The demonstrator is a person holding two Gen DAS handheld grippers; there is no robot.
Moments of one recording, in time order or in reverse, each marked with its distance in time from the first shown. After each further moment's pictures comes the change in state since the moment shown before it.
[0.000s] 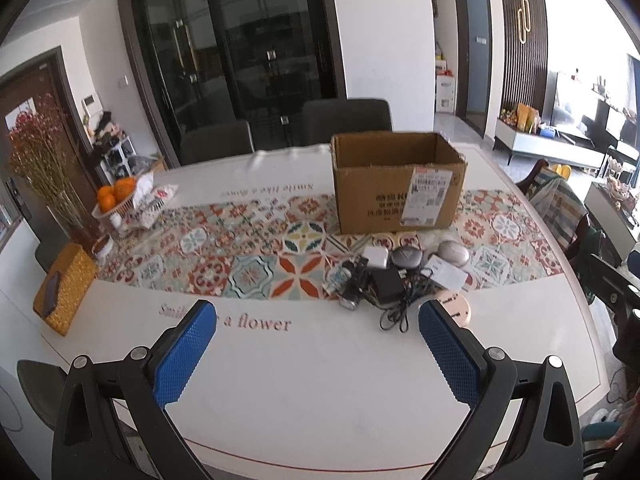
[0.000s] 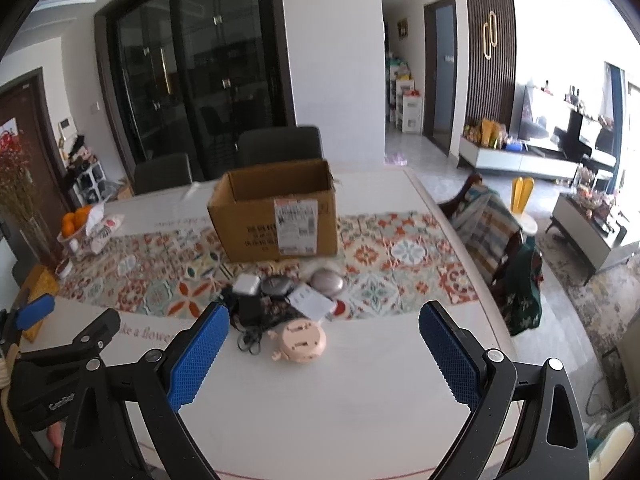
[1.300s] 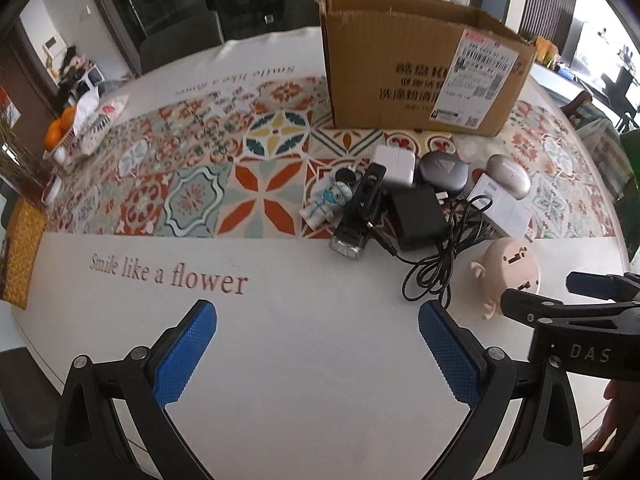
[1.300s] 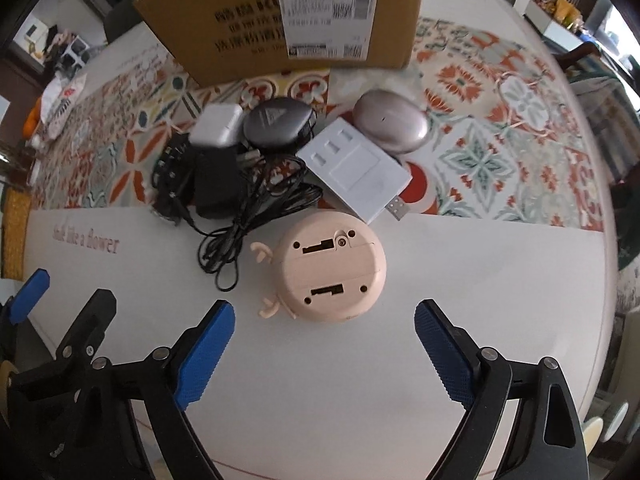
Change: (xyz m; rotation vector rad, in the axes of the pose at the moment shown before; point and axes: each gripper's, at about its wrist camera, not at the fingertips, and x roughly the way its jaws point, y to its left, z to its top) left arm 0.180 -0.014 -0.021 -0.003 0.363 -0.034; right arm 0.243 0.031 -0.039 -0.061 0.709 0.105
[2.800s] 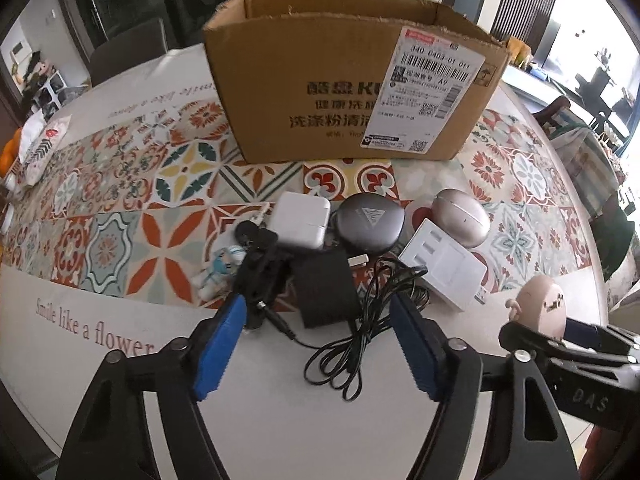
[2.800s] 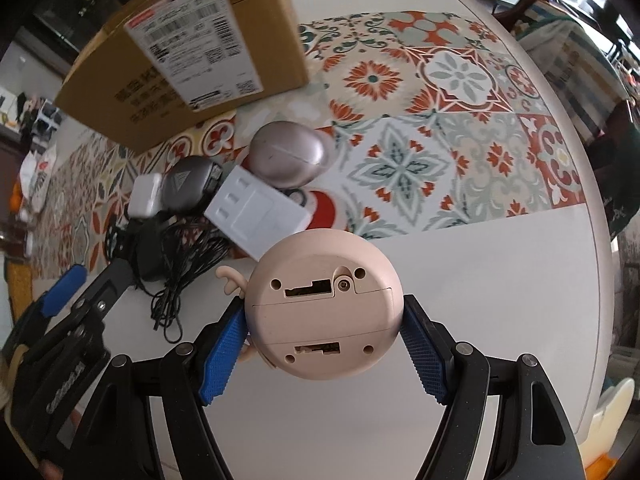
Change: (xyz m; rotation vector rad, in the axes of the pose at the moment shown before) left arm 0.036 -0.063 0.061 0.025 0.004 -0.129; right arm -0.003 -0.079 0.014 0.208 -0.049 0.027
